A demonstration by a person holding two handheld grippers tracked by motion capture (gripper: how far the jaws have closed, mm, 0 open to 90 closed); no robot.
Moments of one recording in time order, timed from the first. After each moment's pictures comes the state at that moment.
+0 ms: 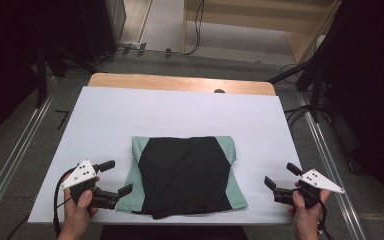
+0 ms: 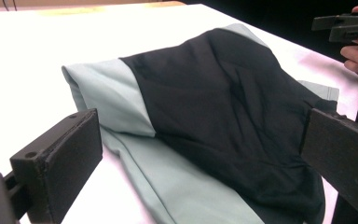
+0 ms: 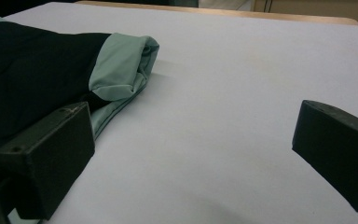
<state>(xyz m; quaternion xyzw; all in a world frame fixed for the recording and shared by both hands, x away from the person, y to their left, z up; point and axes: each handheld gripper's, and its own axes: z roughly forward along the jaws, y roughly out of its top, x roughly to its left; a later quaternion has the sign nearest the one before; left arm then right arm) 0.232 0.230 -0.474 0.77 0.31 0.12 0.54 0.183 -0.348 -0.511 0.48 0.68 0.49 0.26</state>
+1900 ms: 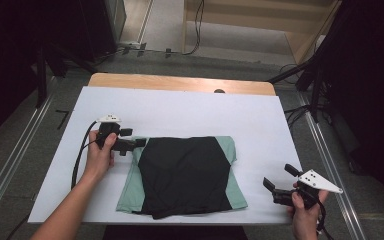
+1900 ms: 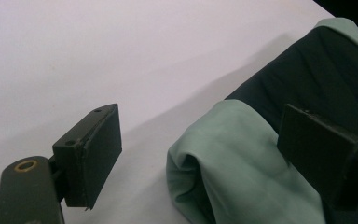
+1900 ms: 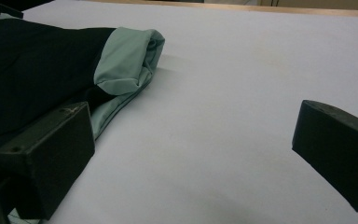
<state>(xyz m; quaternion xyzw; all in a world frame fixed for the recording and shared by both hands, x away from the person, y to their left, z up) 0.385 0.203 -0.488 0.80 0.39 0.03 0.45 0.183 -0.347 -0.516 0.48 0.68 0.49 0.25</state>
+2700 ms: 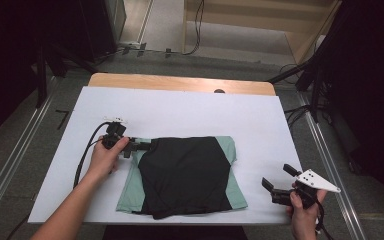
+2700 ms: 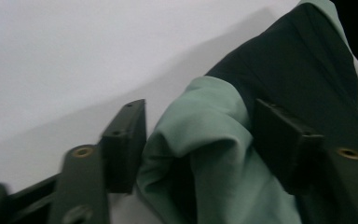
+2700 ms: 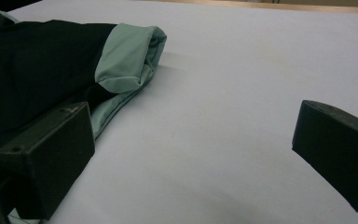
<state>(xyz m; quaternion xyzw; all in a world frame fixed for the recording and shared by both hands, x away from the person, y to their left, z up) 0.393 0.192 -0.503 0.80 0.41 -0.09 0.43 0.185 -0.344 -0.517 0.48 0.68 0.49 0.25</state>
